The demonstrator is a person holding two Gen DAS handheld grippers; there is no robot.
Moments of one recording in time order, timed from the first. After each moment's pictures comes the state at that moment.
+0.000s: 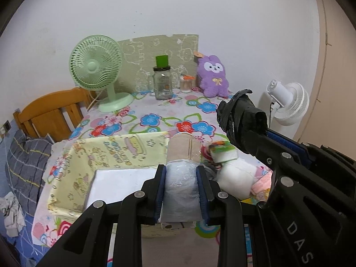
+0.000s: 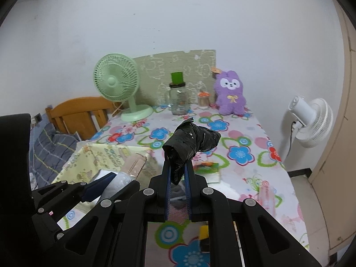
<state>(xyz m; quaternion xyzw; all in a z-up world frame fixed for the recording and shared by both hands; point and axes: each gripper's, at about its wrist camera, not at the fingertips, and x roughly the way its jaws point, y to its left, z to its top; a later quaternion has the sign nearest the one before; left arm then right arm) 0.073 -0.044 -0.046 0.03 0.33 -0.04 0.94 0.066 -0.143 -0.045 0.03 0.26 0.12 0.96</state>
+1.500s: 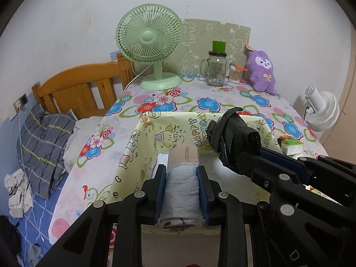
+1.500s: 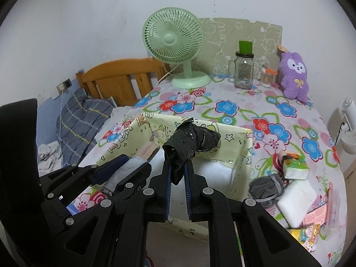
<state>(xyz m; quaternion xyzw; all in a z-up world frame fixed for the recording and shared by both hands) 0.093 0.080 -0.078 -0.01 0.37 0.04 0.93 0.107 -0.012 -0.072 -0.01 0.35 0.24 0.90</state>
